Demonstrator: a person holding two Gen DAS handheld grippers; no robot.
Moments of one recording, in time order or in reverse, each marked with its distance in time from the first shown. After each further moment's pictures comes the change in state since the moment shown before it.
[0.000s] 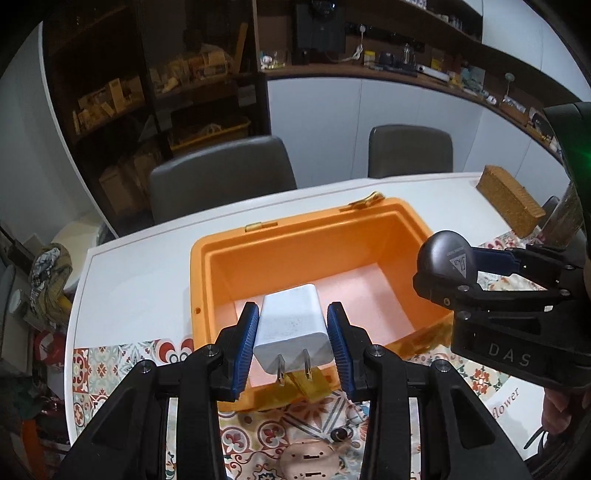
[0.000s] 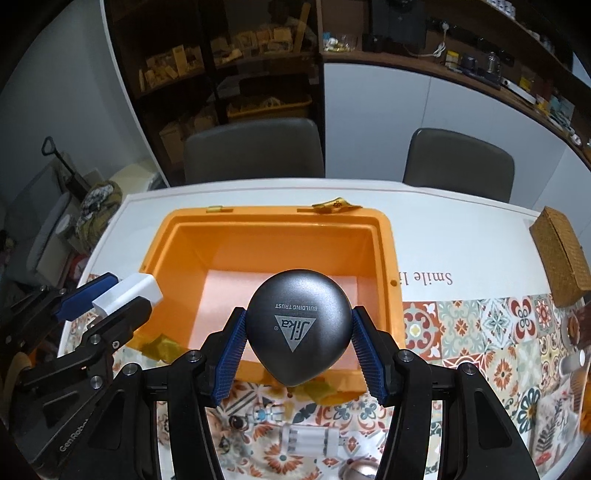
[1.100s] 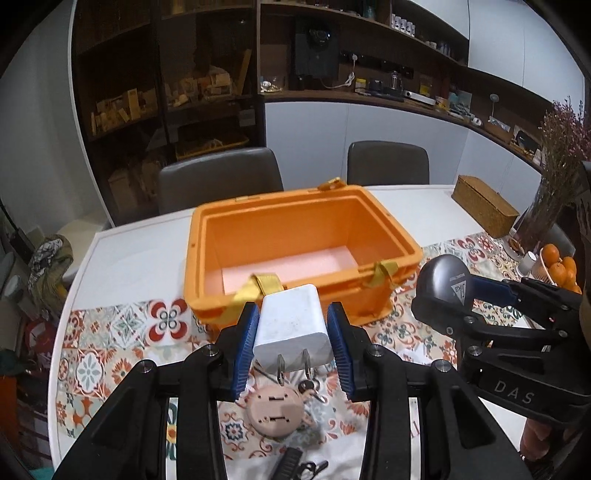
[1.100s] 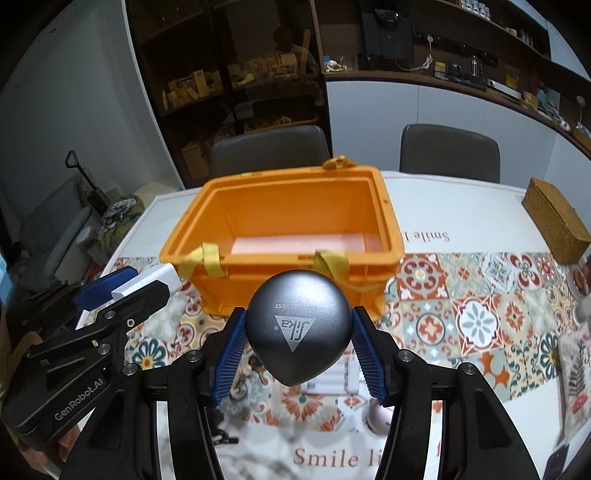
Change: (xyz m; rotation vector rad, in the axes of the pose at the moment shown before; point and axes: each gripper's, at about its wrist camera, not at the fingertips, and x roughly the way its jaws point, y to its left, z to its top) left arm -0.076 -0.028 -0.092 -0.036 -0.145 -0.023; right arm -0.062 0.004 -0.122 0.027 -0.172 0.063
